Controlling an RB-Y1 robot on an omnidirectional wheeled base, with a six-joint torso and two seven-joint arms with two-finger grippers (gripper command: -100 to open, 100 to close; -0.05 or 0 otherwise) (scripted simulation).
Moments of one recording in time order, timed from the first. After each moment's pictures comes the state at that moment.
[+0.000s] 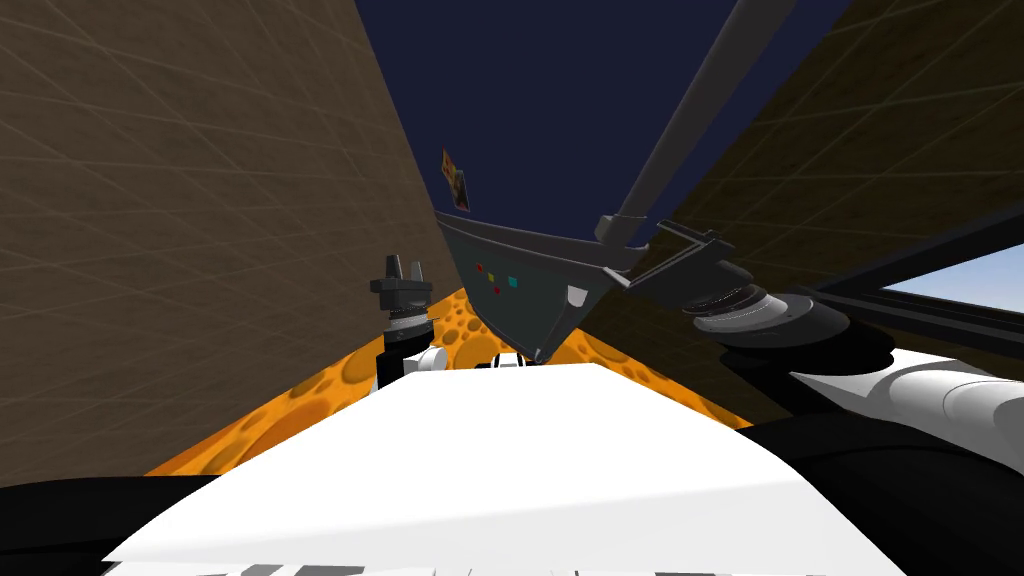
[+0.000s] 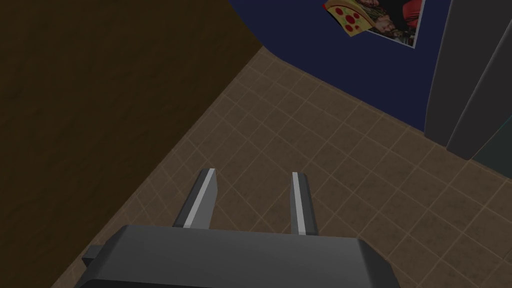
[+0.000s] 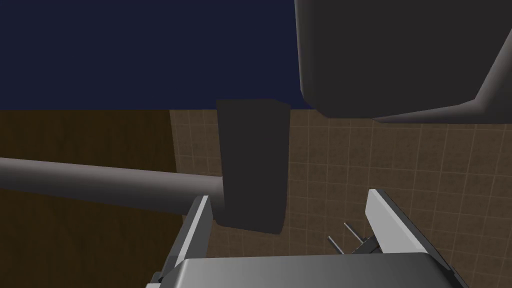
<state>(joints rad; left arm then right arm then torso) 0.48 -0.04 -0.07 -2.35 0.01 -0.45 0.17 0.58 -0.58 -0.86 -2.57 0.85 -0.68 0.82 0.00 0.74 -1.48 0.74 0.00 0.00</state>
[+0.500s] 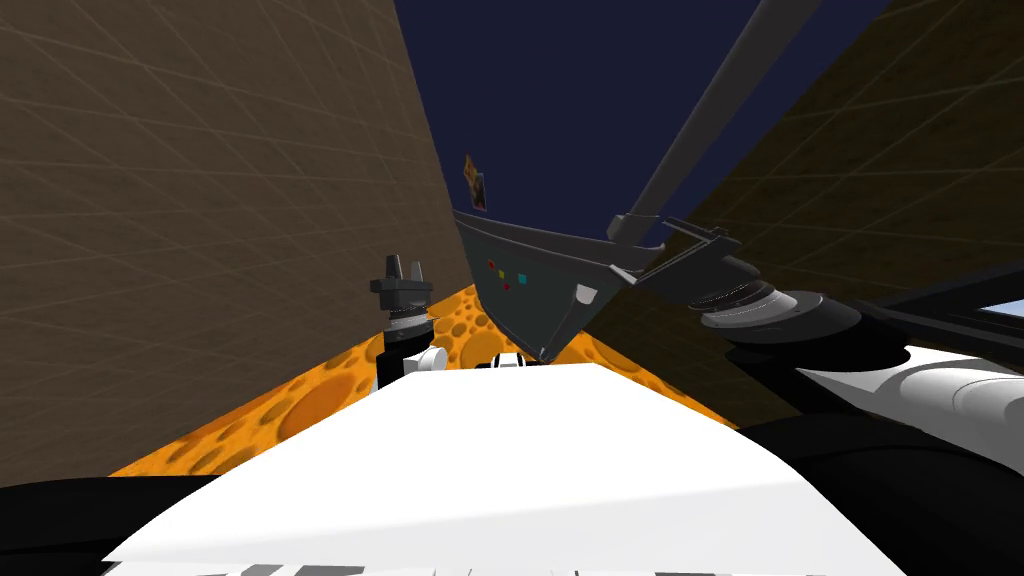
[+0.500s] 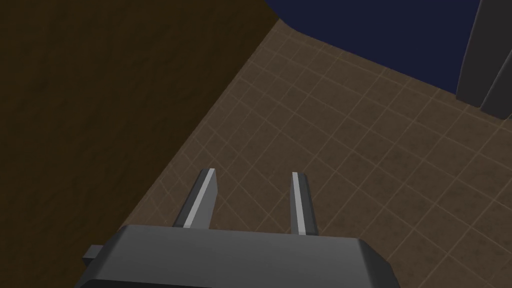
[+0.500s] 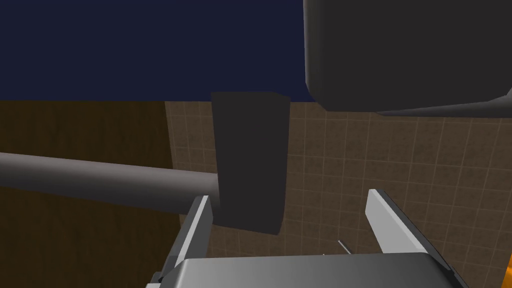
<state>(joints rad) 0.48 -0.04 -0.07 -2.35 0.01 -0.45 0.17 0.59 -0.60 -0.89 -2.54 0.87 -0.65 0.81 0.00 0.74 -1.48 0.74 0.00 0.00</state>
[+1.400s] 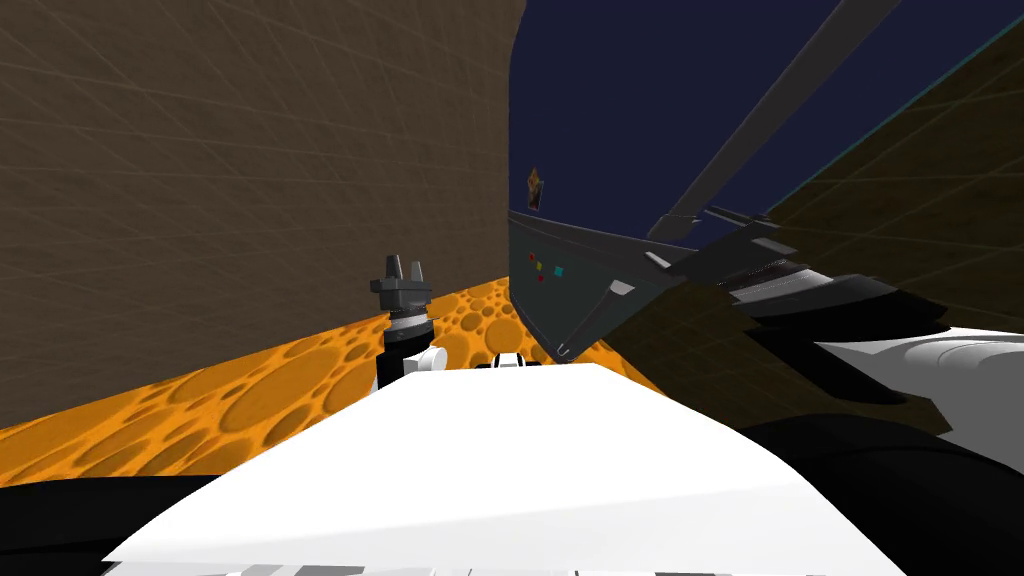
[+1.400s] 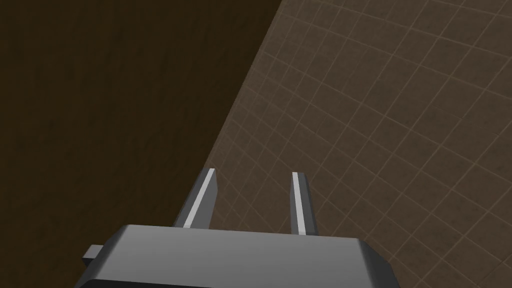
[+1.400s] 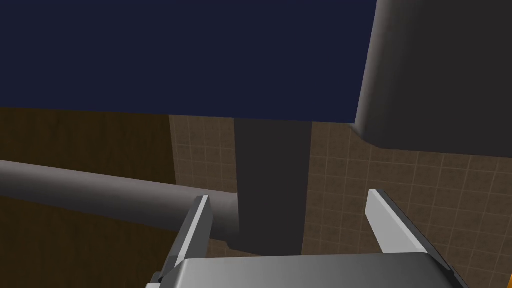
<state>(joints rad) 0.48 -0.04 -0.07 -2.35 0.01 -0.45 0.17 0.58 -0.74 -0.95 -2.31 1.00 -0.49 0.77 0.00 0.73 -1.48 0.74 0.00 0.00</state>
